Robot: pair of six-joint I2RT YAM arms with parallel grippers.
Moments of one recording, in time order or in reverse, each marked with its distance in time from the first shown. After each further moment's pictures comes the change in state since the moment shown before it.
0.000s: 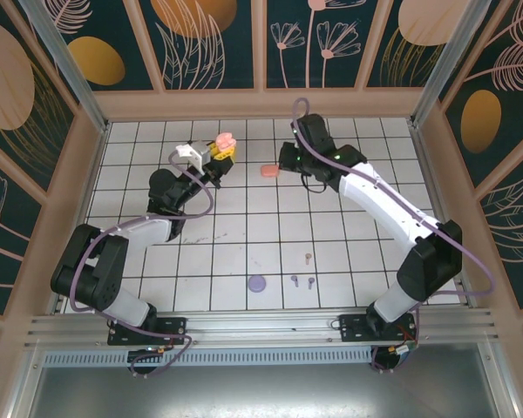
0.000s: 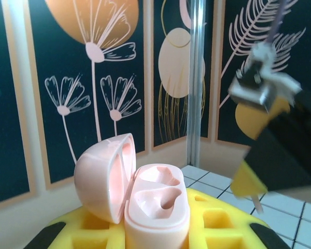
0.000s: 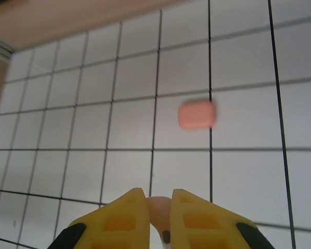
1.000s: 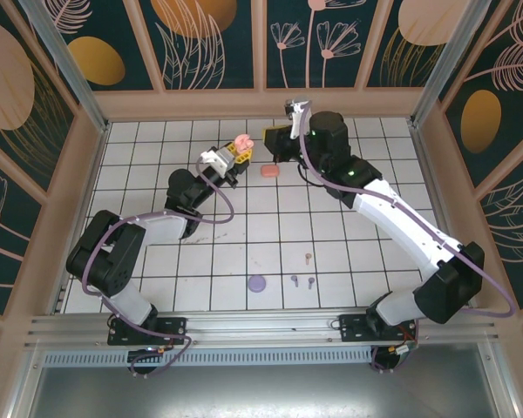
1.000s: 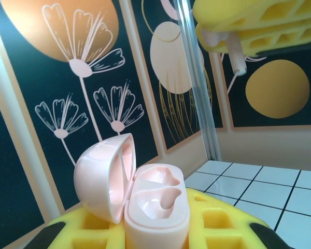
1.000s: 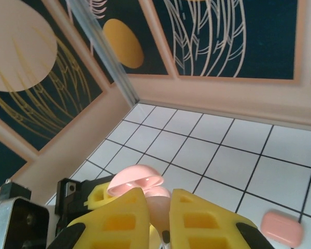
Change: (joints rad) left arm -0.096 0.126 0.071 0.053 -0.070 0.245; right arm 0.038 -0.166 -0.160 0.464 -0.225 -0.261
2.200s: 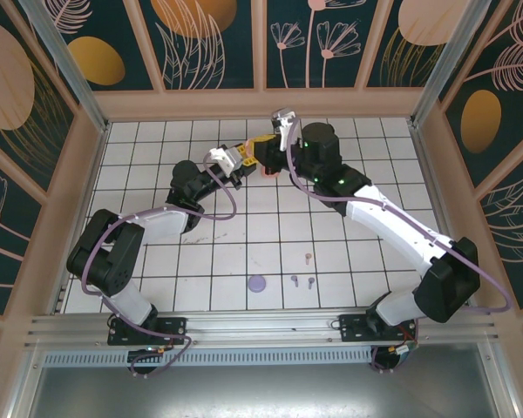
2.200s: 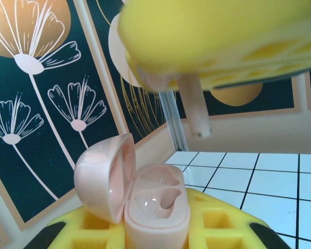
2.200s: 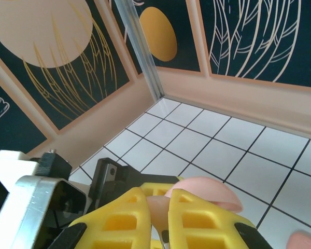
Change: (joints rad) left arm -0.002 0.005 0.064 -0.129 0.149 0.022; right arm 0.041 0.014 -0.094 0.142 -0.077 -0.076
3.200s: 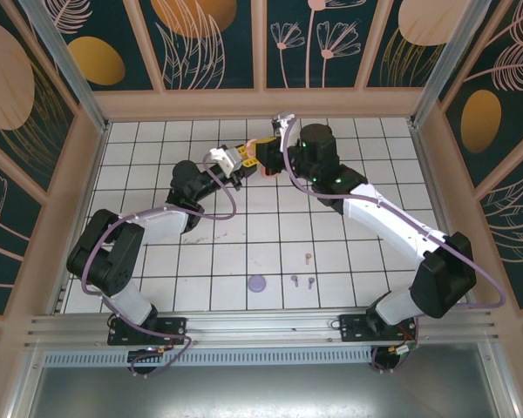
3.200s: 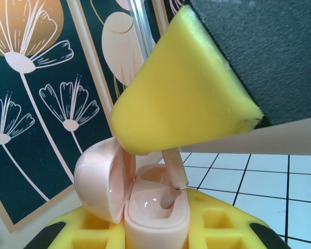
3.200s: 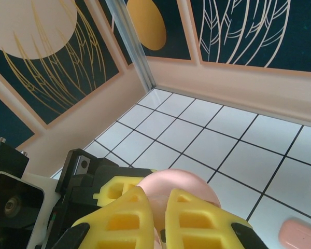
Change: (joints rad) left arm 0.000 0.000 0.000 0.000 0.026 -0.023; right arm -0.024 0.032 -0.022 0.022 -0.004 0.005
